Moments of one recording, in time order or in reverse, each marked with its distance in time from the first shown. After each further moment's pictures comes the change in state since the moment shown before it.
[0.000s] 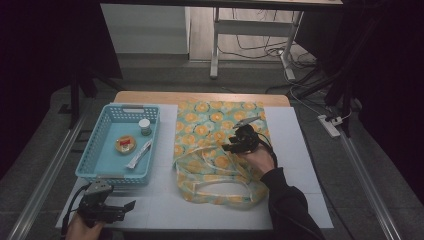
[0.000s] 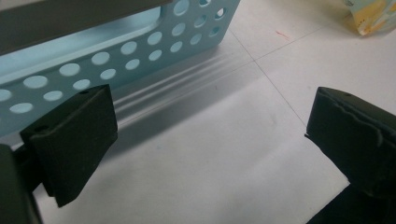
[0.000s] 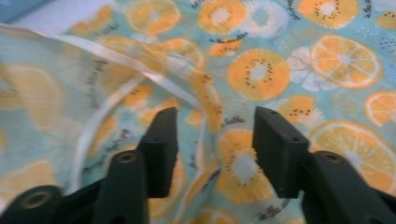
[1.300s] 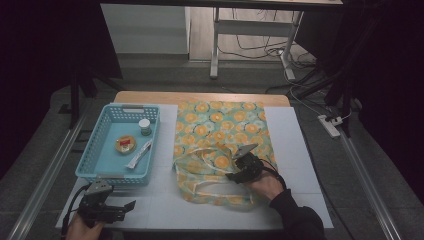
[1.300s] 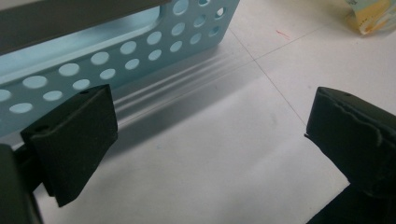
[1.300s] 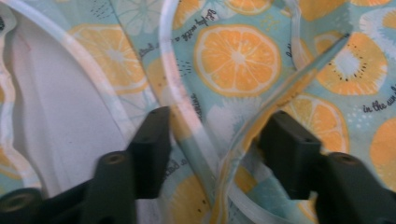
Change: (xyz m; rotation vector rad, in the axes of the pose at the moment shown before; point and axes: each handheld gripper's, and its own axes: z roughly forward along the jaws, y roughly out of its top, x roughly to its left) left arm -0.001 0.000 0.000 0.003 0.005 0.005; right arm 0.053 -0.058 -0.013 0.141 0.003 -0.181
